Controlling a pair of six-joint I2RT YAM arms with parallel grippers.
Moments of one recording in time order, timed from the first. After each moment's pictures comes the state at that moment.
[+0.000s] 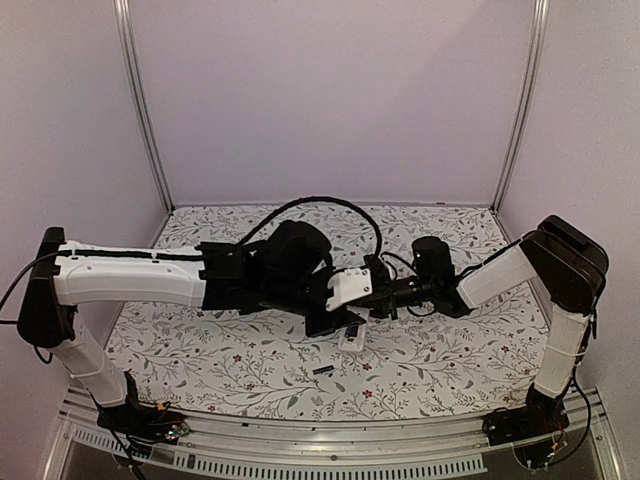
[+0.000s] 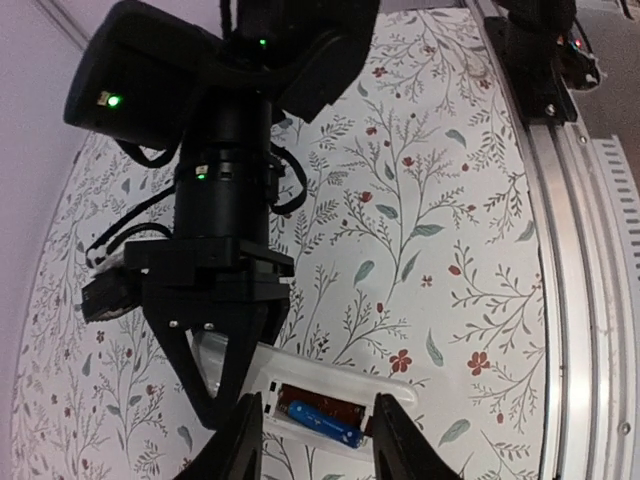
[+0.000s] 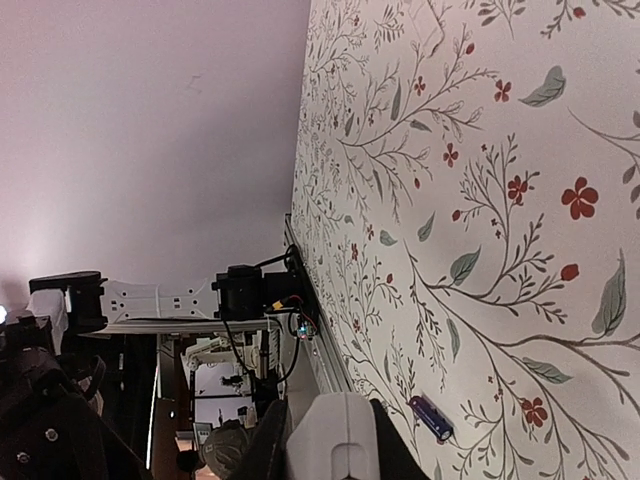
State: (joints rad) left arm -1.16 1.64 1.24 -0.28 0.08 0.45; right arm 0.66 1.89 0.80 0.70 -0.93 1.10
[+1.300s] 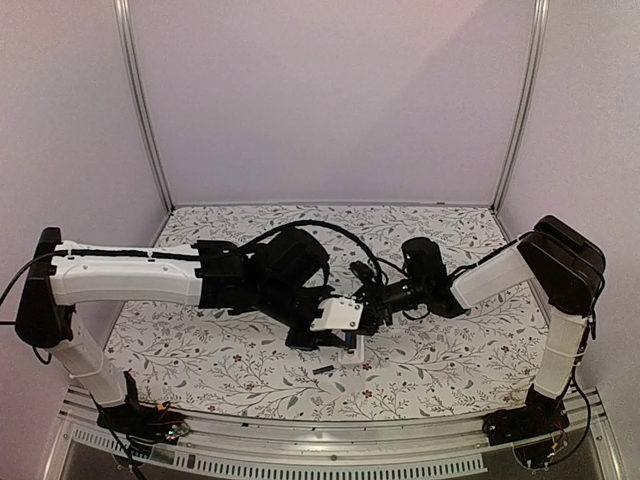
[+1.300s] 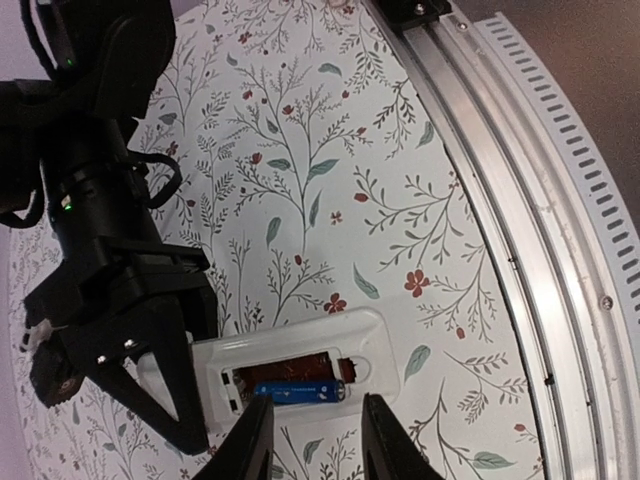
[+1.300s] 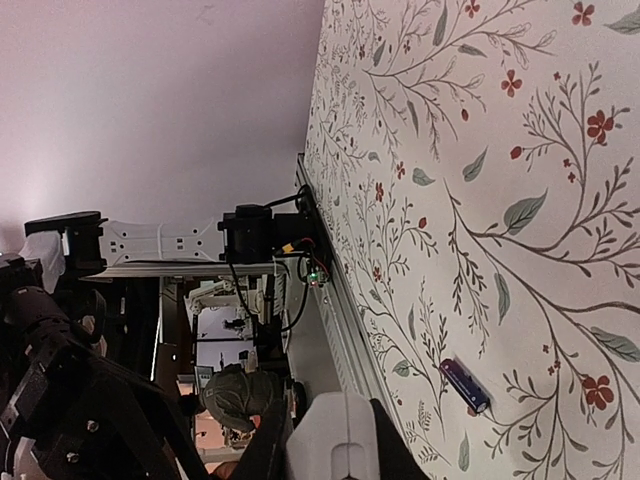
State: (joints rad) left arm -1.16 1.62 1.24 -0.47 0.21 0.70; right arm 0.71 1.90 0.85 0.63 -1.04 1.05
